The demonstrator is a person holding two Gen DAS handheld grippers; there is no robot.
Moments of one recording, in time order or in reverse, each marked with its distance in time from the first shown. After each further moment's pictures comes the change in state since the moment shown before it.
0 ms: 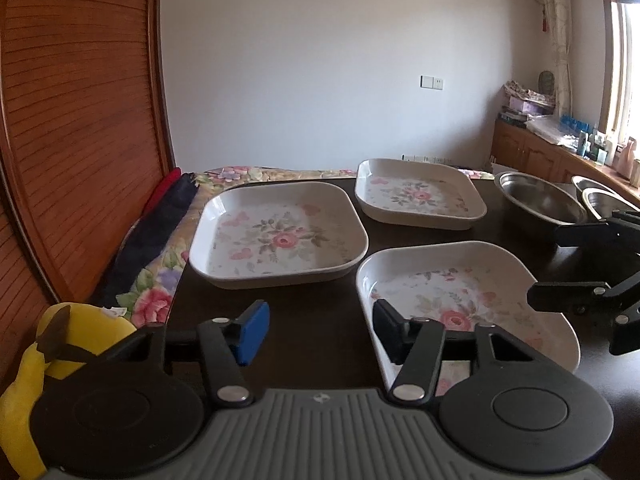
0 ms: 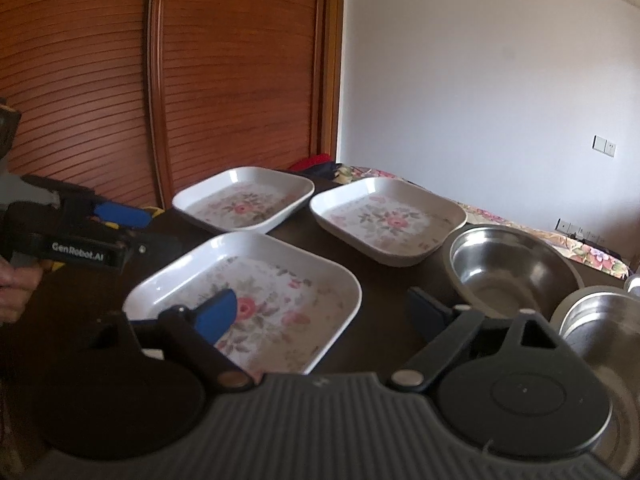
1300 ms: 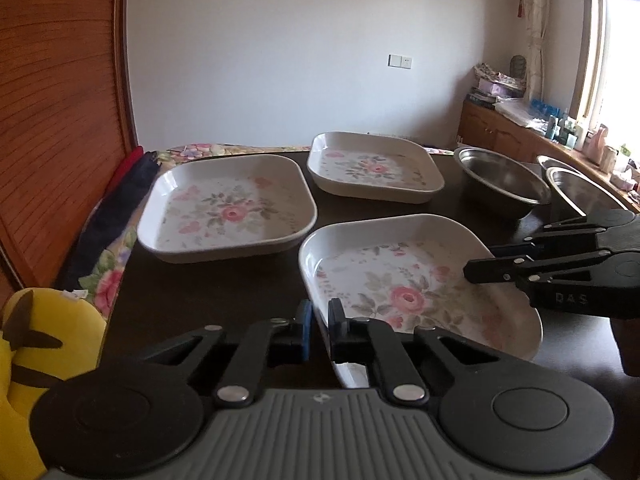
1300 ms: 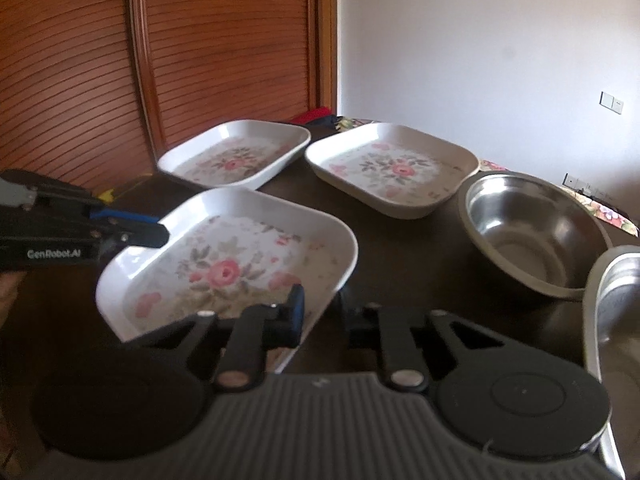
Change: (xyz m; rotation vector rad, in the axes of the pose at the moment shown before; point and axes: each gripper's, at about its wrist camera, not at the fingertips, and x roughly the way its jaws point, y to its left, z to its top) left arm 0.002 -0.016 -0.004 0.004 0.070 -0.111; right arm 0.021 -0.009 -0.006 0.039 0.141 0.019
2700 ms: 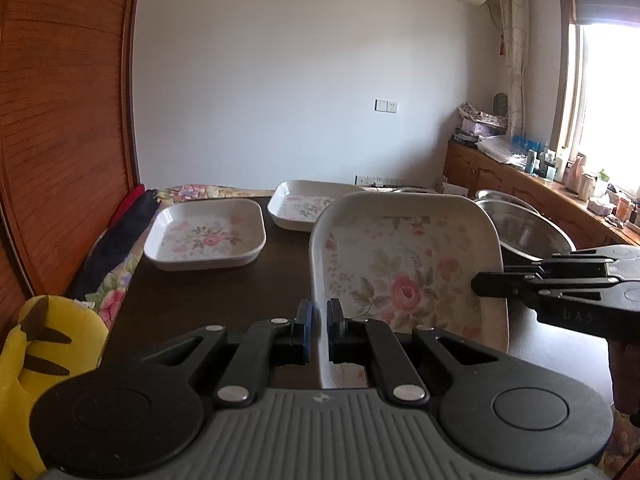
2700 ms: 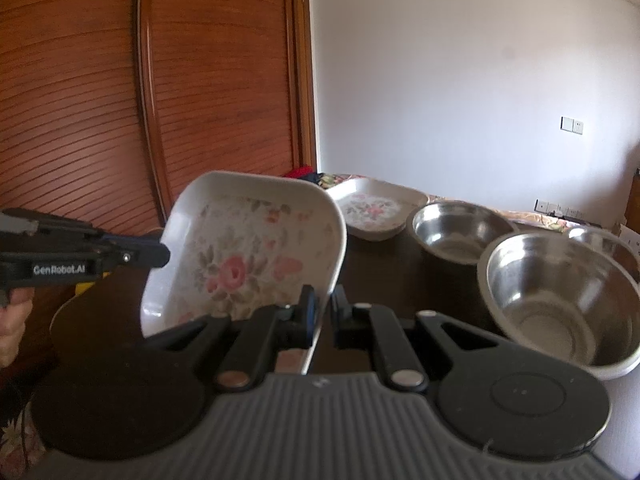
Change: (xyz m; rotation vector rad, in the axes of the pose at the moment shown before) left arm -0.088 -0.052 -0.024 -0.009 -0.135 -0.012; right arm -0.088 0.007 -0.032 0.065 -0.186 -0.037
